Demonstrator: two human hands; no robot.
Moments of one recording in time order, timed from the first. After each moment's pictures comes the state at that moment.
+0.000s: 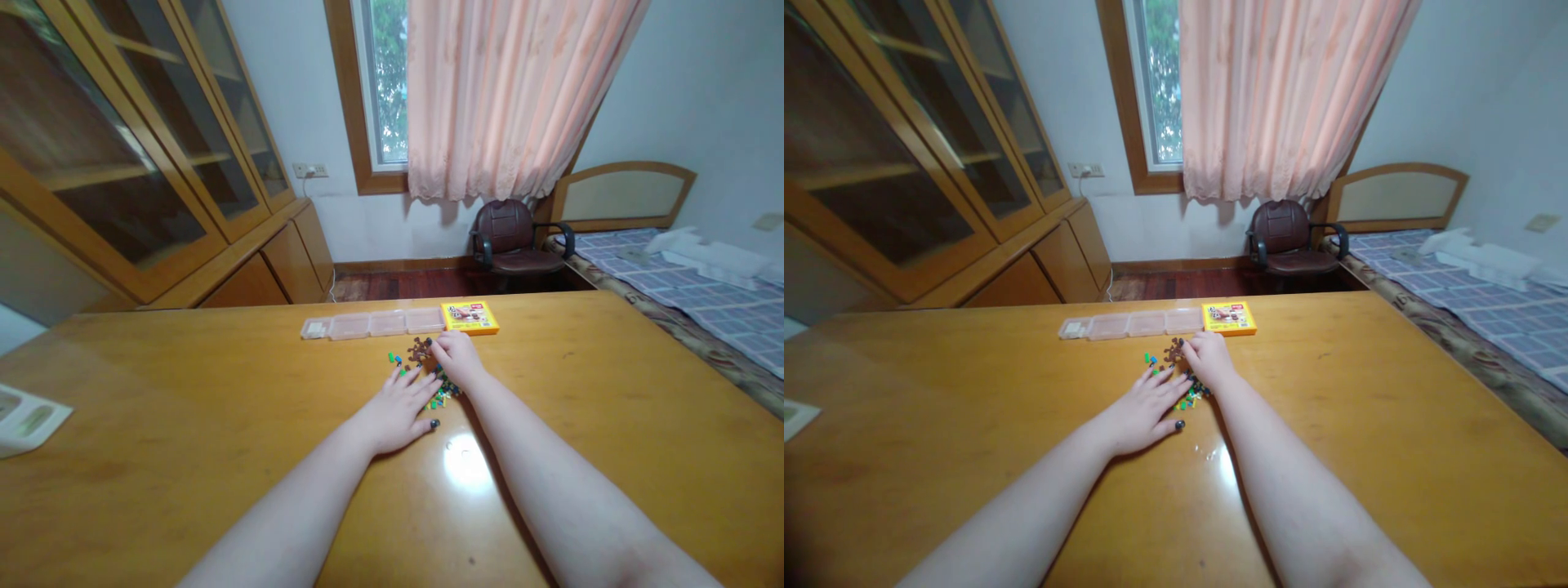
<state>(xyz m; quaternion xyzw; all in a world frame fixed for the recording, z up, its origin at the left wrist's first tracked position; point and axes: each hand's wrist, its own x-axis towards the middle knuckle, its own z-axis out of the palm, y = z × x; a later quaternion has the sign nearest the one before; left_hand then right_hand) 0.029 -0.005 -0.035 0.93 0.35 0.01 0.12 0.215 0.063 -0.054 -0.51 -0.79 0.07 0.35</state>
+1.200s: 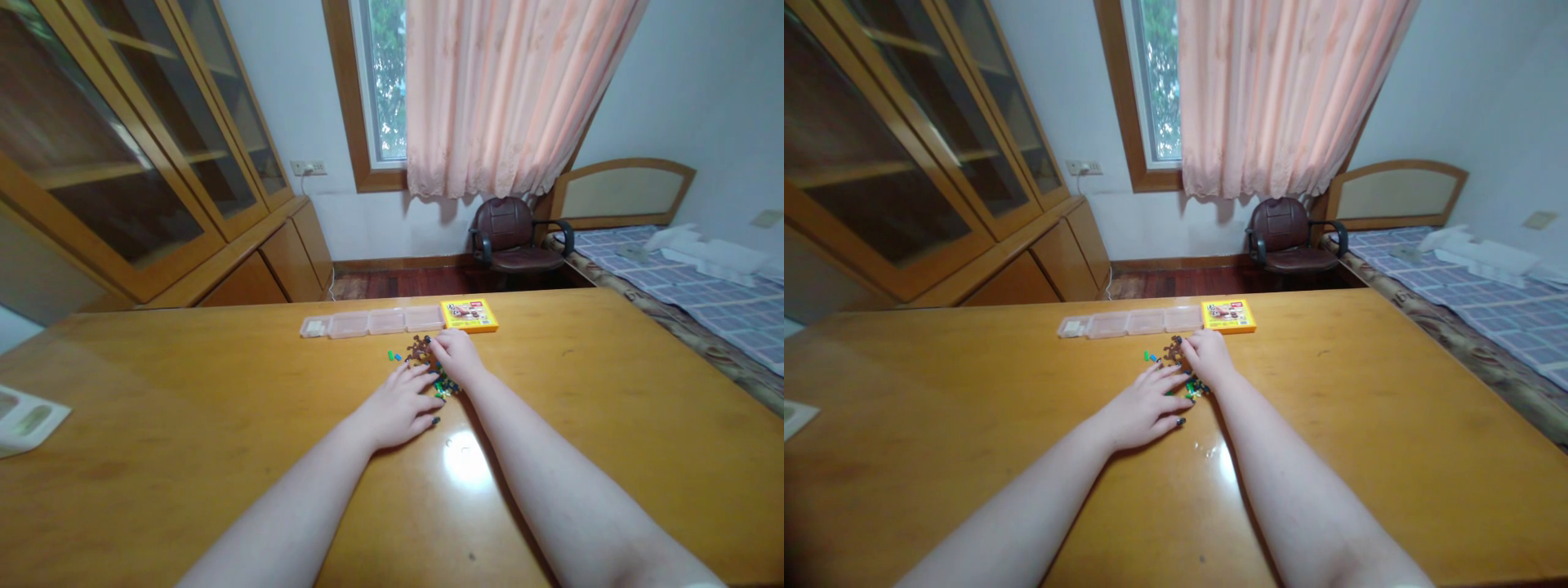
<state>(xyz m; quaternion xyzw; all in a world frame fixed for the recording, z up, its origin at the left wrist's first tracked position) 0.029 -0.004 -0.025 0.95 0.29 0.08 0.10 0.214 0.061 -0.050 -0.51 -0.79 0.06 0.34</state>
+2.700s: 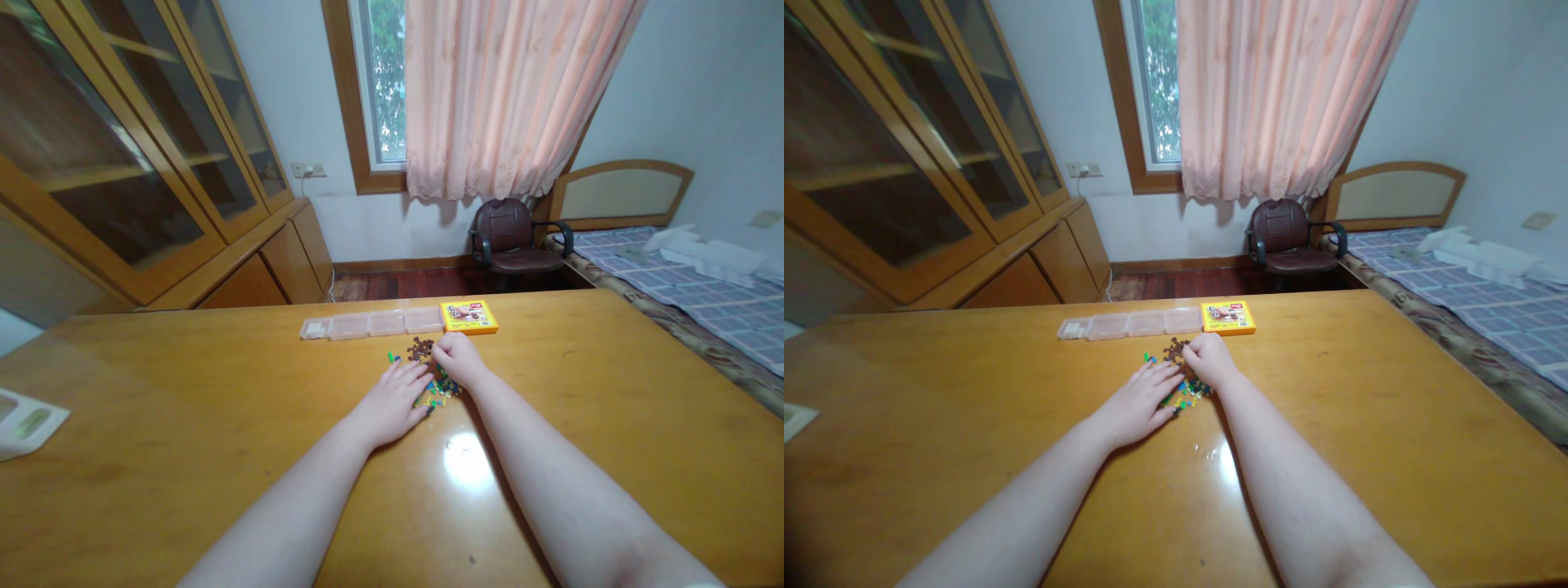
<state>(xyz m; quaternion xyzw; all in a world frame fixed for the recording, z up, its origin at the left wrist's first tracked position) 0.027 0.002 -0.035 0.92 0.37 0.07 0.08 0.216 0.060 -0.049 -0.51 -0.79 0.16 0.31</state>
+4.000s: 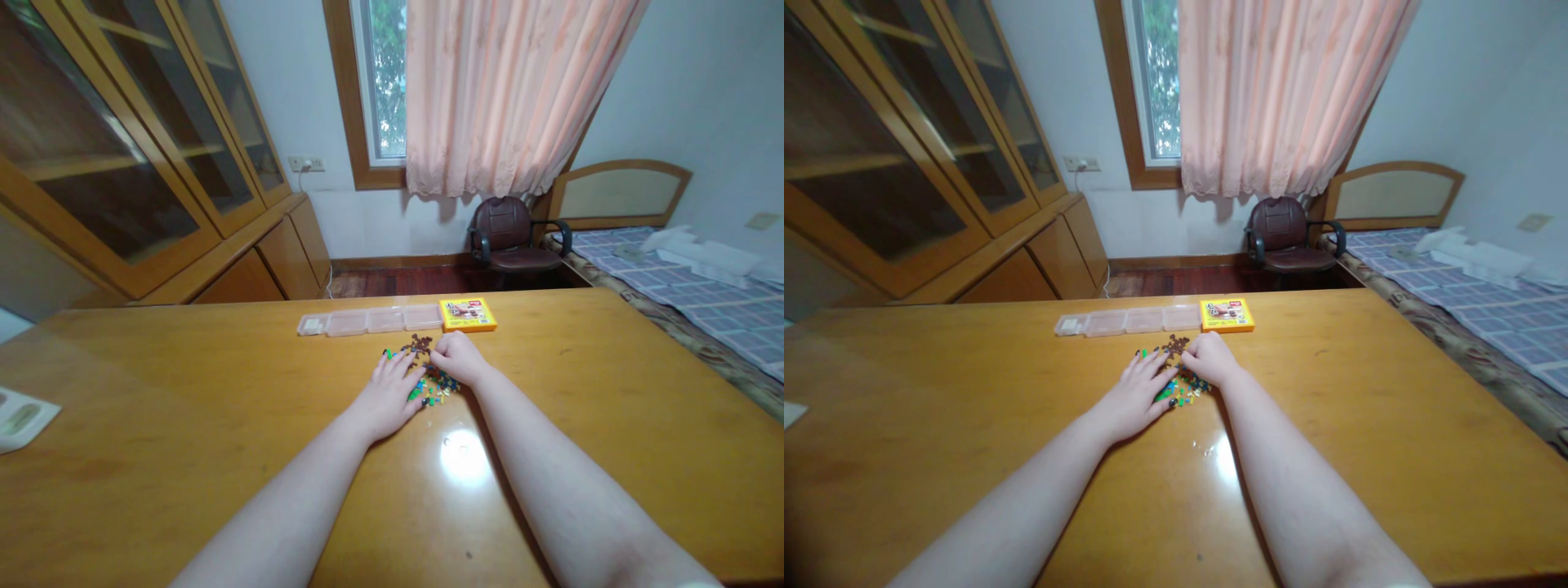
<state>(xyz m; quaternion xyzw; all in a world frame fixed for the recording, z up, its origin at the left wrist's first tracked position) 0.026 0.003 -0.037 0.90 0.43 0.07 0.06 0.223 0.059 -0.043 -0.48 -0.82 0.16 0.26</state>
